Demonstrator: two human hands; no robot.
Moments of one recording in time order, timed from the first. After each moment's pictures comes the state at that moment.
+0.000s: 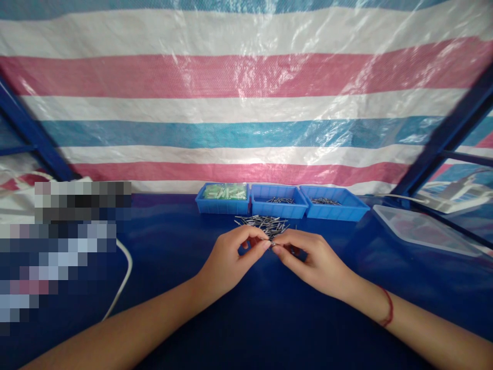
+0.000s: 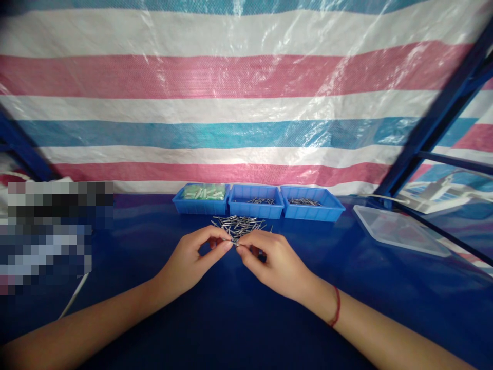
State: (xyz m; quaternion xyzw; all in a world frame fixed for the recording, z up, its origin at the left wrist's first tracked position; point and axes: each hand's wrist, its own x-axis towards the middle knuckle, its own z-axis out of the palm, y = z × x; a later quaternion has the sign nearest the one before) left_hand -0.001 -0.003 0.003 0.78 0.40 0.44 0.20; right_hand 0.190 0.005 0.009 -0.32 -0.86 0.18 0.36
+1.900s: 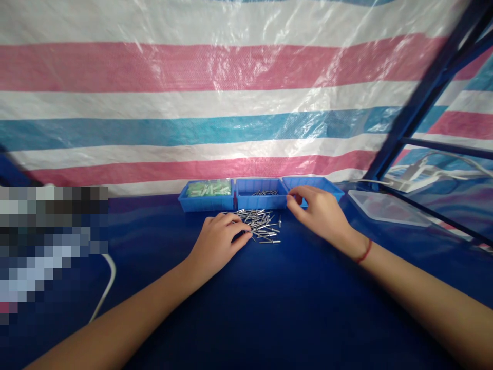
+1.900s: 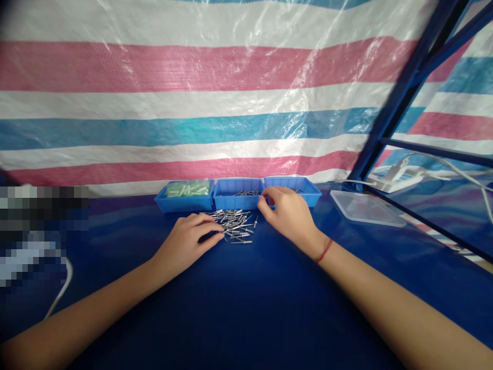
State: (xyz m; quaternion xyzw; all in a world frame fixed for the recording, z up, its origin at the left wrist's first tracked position) left_hand -0.005 0.023 -0.006 0.86 0.44 0.25 -0.02; right_hand 0.236 0.044 0.026 -0.54 -0.77 -0.12 0.32
